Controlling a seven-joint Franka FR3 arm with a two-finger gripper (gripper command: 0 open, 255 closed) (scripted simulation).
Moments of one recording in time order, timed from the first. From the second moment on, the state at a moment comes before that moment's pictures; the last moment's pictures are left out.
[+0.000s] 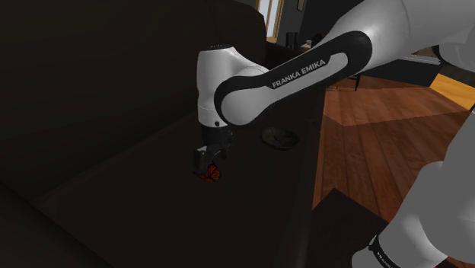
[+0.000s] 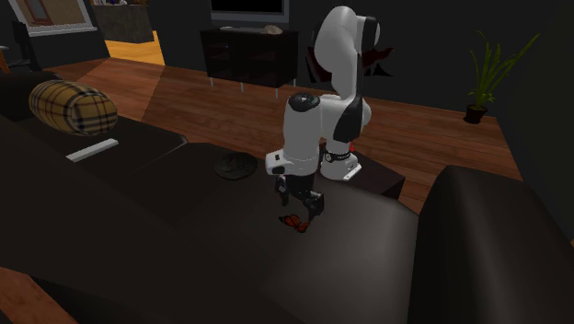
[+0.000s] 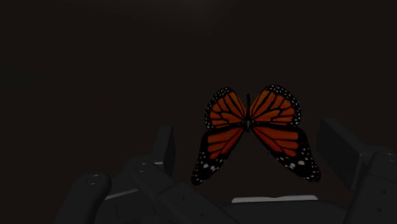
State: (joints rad) arm 0.19 0.08 0.35 -2.10 -0.06 2.15 0.32
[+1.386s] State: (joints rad) arm 0.20 0.16 0.36 -2.13 -0.10 2.25 0.35
